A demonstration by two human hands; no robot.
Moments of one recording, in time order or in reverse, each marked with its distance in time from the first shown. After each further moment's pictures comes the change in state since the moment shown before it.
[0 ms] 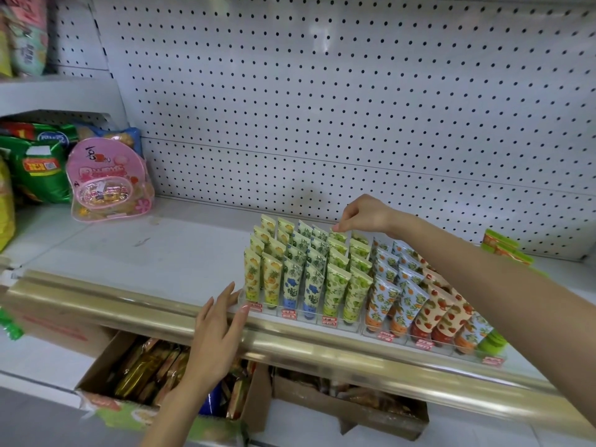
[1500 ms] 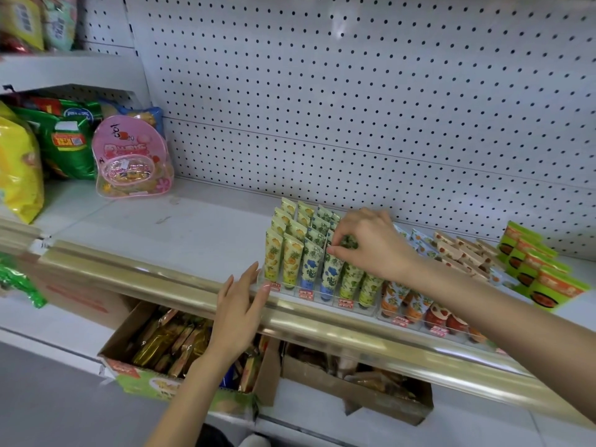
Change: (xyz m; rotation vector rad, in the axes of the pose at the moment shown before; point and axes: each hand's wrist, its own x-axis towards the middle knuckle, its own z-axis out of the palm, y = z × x) left_hand -0.005 0.010 -0.003 -0.005 -0.027 0.008; right_hand -0.085 -0.035 0.058 -0.467 0.275 -0.457
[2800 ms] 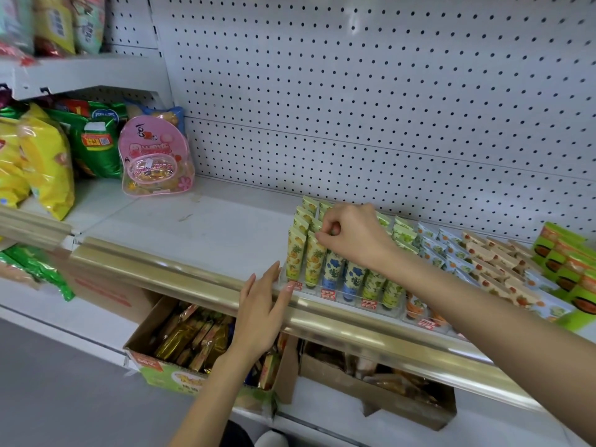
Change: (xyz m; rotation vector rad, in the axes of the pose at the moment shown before) left_hand 0.004 -0.009 0.002 0.034 0.004 0.024; right_hand 0.040 -0.042 0.020 0.210 0.050 0.083
